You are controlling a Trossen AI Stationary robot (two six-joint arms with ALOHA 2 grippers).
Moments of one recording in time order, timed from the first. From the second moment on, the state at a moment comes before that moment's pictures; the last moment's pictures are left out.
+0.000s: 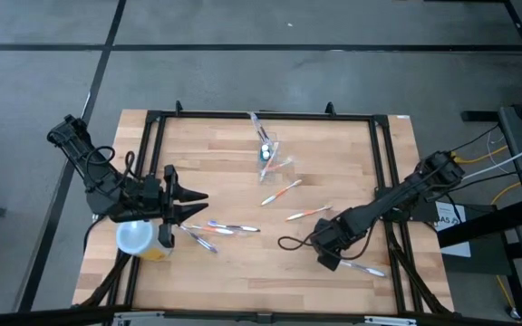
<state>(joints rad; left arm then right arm) -0.77 0.99 1.00 0.05 -0.93 -0.19 0.54 1.65 0.91 -0.77 -0.21 1.13</state>
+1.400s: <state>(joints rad) -0.77 0.99 1.00 0.11 -0.99 -0.14 0.52 1.58 1.26 -0.52 0.40 0.99</state>
